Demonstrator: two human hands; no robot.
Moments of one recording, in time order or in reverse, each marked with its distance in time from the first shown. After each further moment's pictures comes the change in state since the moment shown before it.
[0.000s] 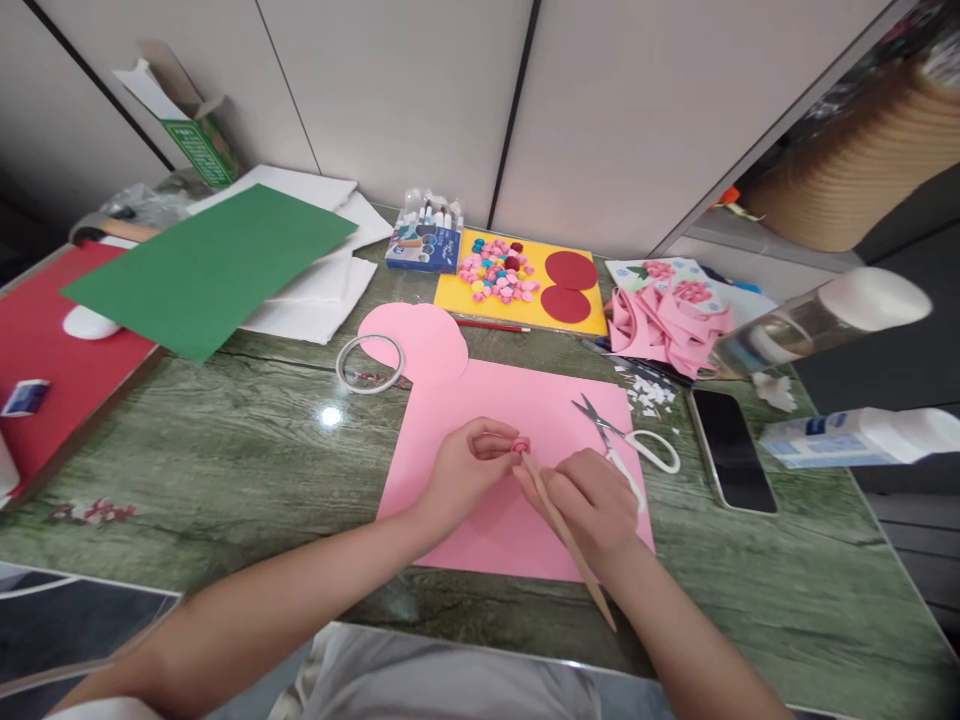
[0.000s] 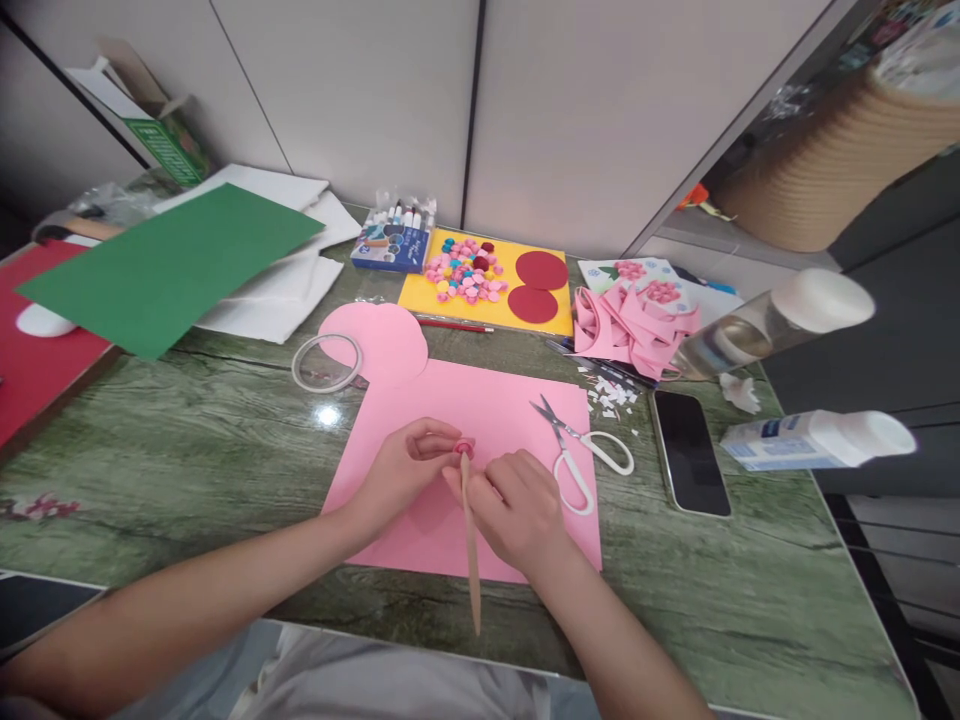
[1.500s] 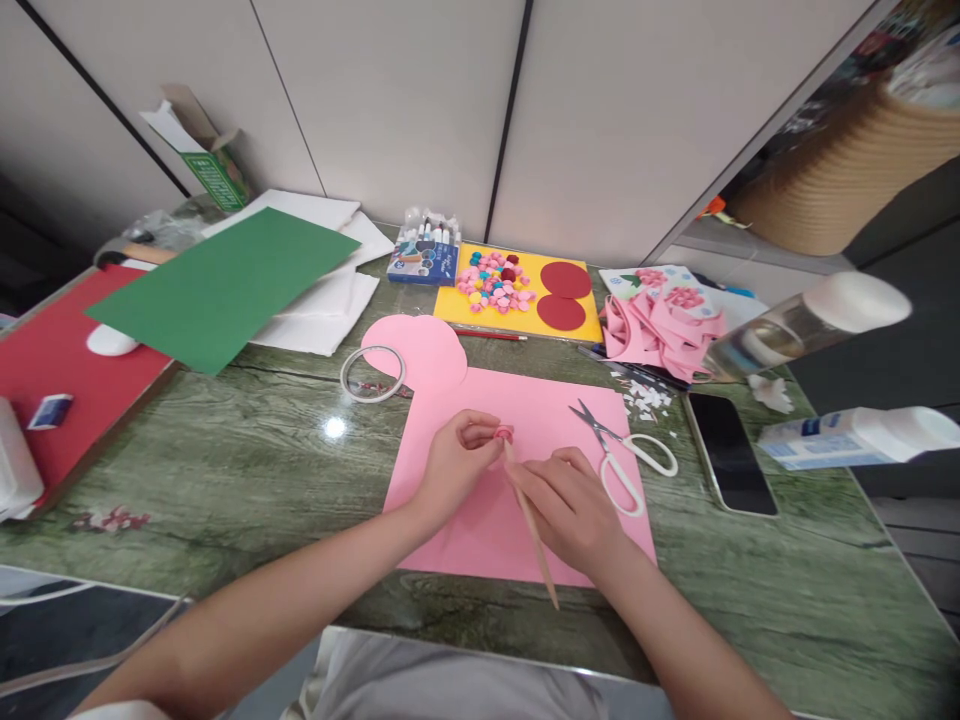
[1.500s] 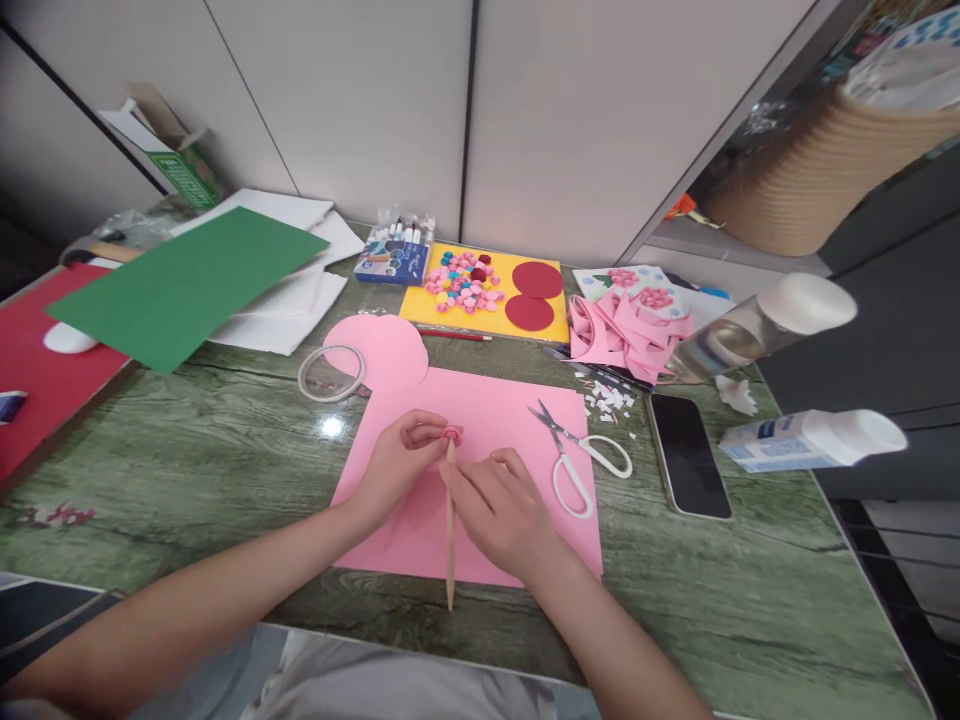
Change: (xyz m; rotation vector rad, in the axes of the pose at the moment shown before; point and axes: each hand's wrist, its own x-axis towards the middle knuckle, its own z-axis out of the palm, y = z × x) left_hand 0.009 0.002 -0.007 0.020 0.093 0.094; right_hand -0.008 0.001 0.003 0.088 -0.177 -0.105
